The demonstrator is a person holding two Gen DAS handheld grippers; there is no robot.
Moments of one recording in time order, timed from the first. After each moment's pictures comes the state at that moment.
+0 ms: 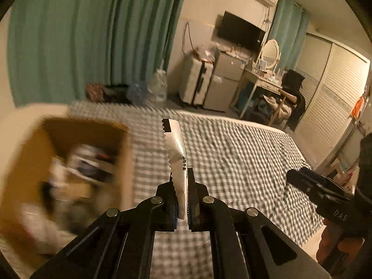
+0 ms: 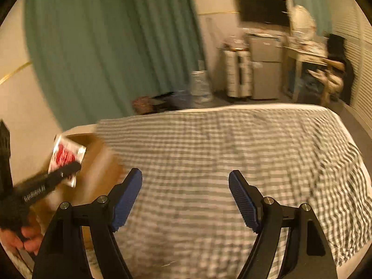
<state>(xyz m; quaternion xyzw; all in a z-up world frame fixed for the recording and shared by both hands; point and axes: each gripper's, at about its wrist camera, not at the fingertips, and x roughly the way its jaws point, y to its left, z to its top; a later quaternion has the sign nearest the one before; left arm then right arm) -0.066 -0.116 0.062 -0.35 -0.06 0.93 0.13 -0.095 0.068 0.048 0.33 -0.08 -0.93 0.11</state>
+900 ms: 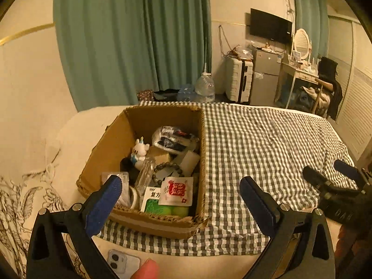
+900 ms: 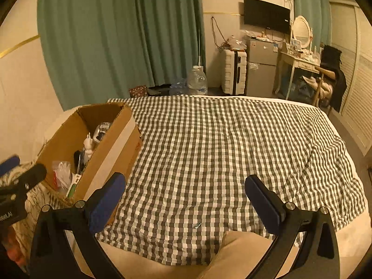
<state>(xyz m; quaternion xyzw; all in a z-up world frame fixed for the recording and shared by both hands) 0.033 -0.152 0.069 -0.34 0.02 0.94 -0.01 -0.026 0.010 0.032 0.35 -0.02 -0.94 0.03</state>
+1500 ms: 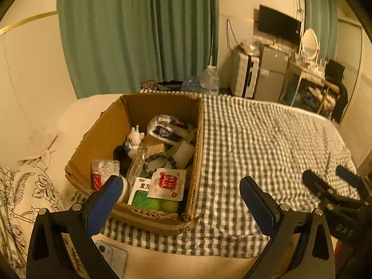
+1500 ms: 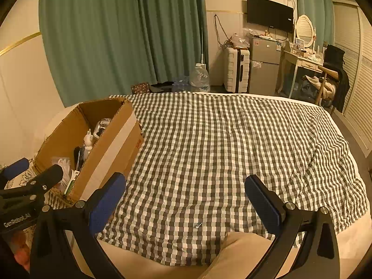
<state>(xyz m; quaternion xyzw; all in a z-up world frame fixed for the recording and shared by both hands) 0.021 -0.143 0.049 -0.36 0.00 0.93 -0.03 -0.031 0.013 0.024 0.35 -0.03 -0.93 0.04</state>
